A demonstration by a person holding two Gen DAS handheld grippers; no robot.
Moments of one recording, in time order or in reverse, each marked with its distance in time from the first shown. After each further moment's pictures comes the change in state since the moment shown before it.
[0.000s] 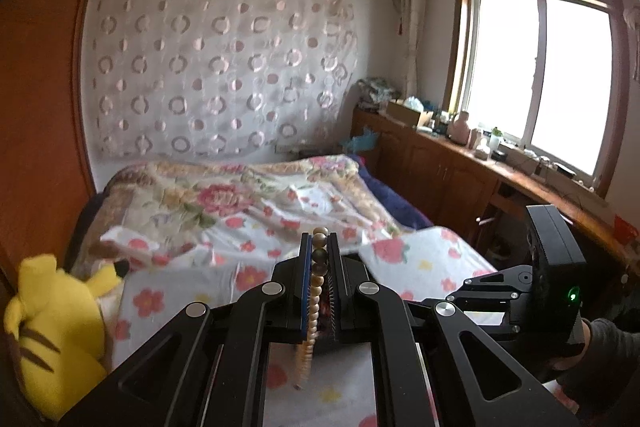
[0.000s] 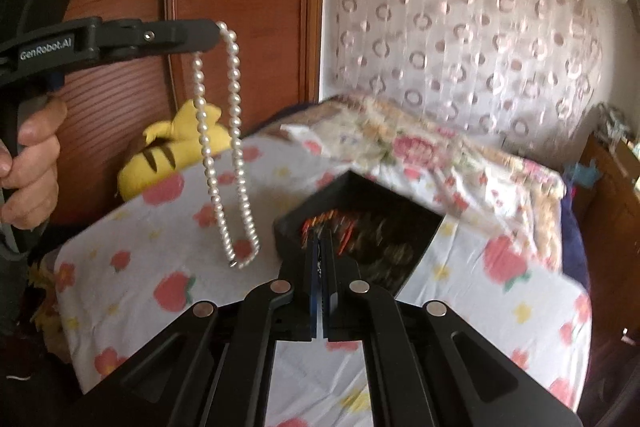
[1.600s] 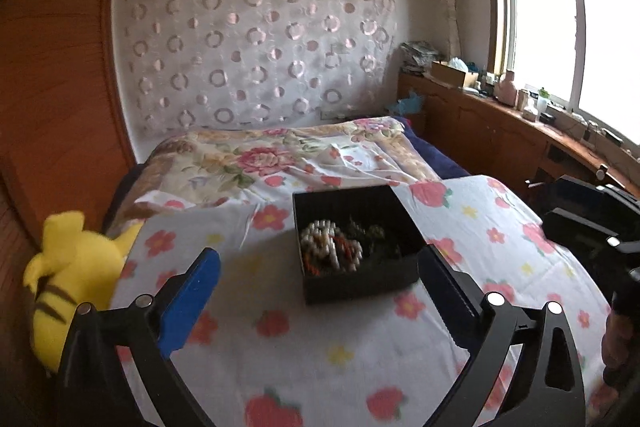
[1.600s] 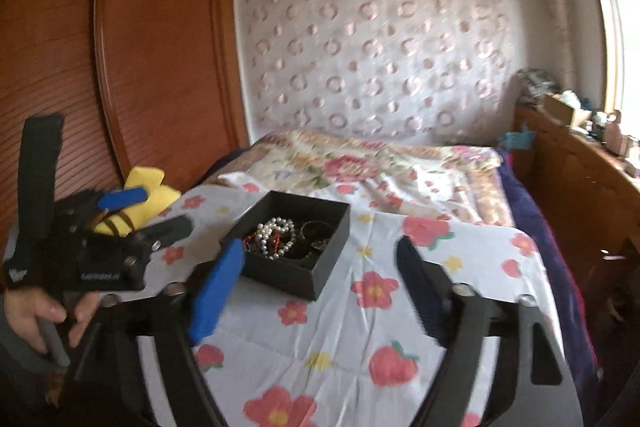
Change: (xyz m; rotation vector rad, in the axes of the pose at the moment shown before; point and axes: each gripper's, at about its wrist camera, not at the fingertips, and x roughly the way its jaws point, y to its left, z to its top) left arm 0.024 -0.033 -0.083 0.011 0.116 0.221; right arm -0.082 -0.018 -0.050 0.259 -0.159 -0.234
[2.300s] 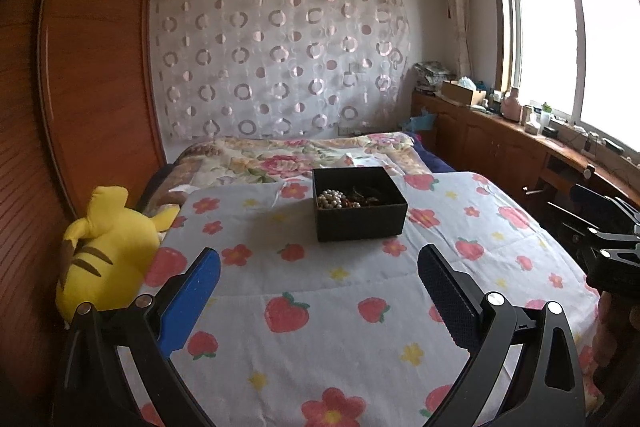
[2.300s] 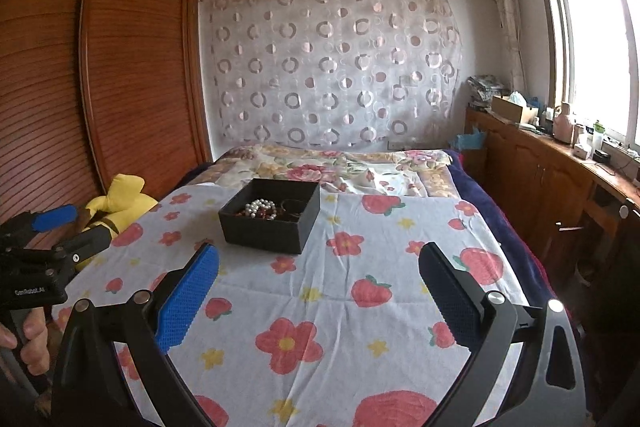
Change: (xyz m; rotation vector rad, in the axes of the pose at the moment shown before) left arm -0.113 -0.009 -0.057 -0.026 -0.073 0.061; right arm -0.072 0.019 -0.059 0.045 -0.053 -0.149
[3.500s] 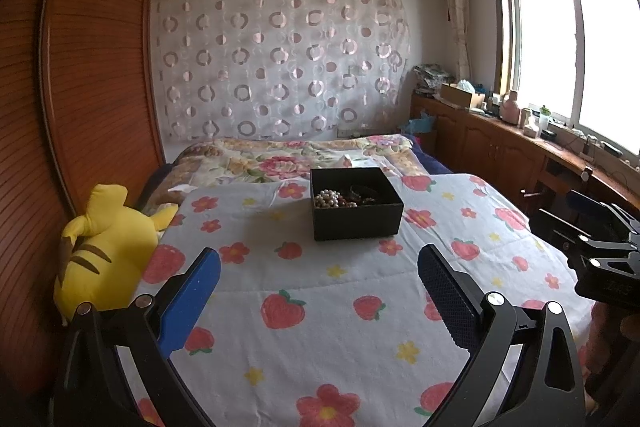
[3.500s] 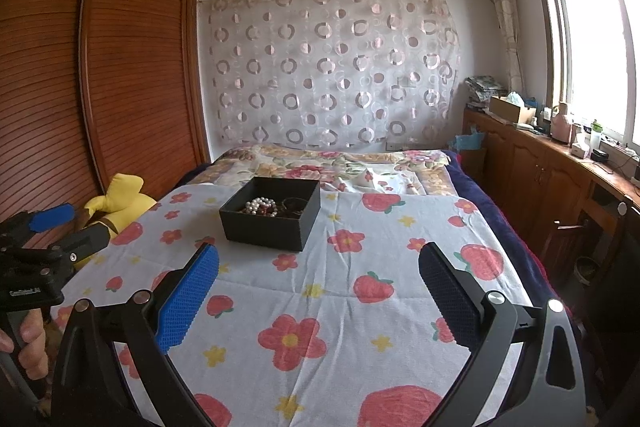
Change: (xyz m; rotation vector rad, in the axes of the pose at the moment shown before) left arm -0.006 -0.004 -0.001 -0.005 -0.010 -0.002; right arm -0.004 0.009 -0.002 -0.003 -0.002 -0.007
